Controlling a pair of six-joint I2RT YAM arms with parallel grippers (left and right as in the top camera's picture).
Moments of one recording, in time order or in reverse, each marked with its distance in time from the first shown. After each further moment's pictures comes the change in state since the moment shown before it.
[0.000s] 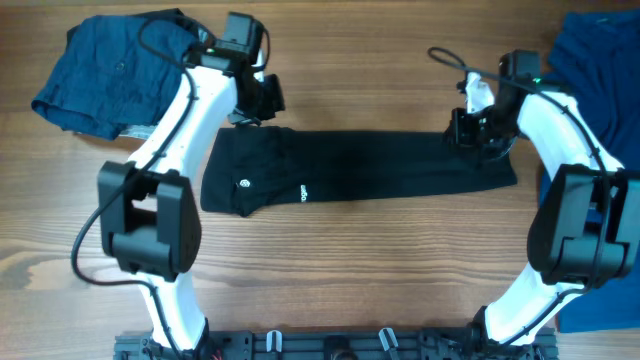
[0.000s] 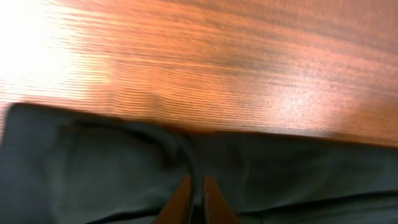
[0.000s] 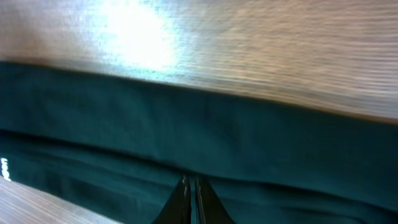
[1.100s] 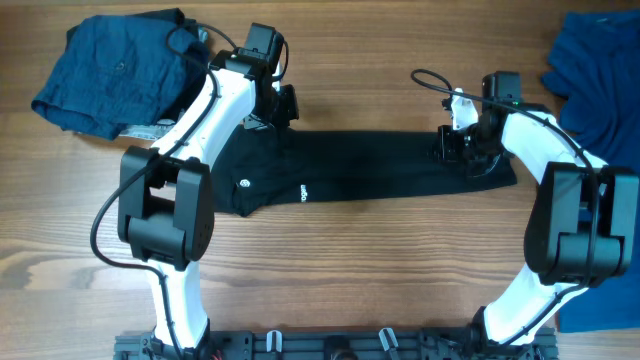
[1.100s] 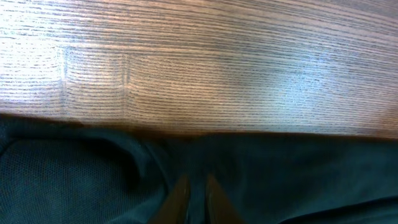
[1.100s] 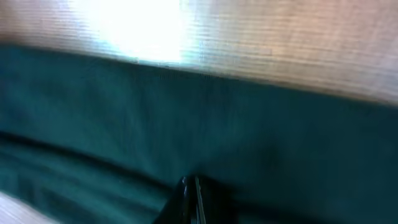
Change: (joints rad) left arm -0.043 0.076 0.000 0.026 0.012 0.000; right arm 0.031 0.000 -0.148 0.138 -0.016 0.012
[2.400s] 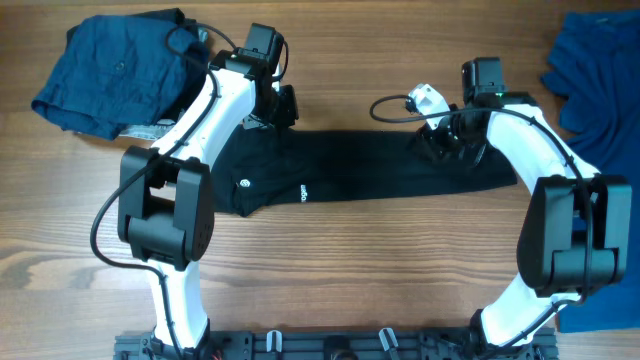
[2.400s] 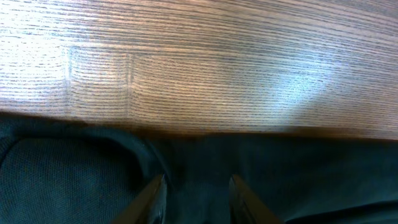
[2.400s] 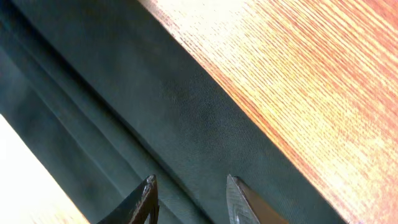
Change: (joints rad) left arm 0.000 0.000 0.000 -0.003 -0.009 -0.003; right arm 0.106 -0.052 0.052 -0.001 -0.011 -0.608
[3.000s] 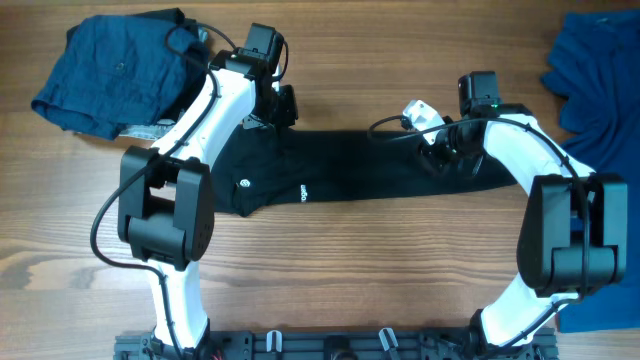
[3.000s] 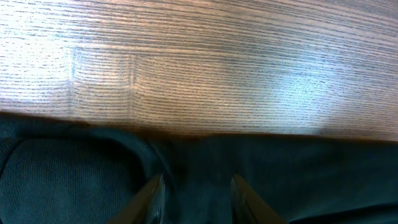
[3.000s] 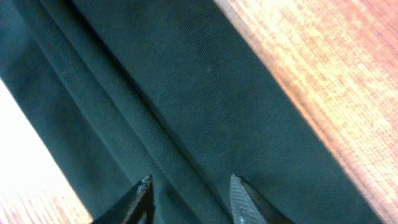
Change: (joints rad) left arm 0.000 0.000 0.000 0.000 -0.007 0.000; right arm 0.000 0.000 -0.079 0.024 -0.019 -0.111
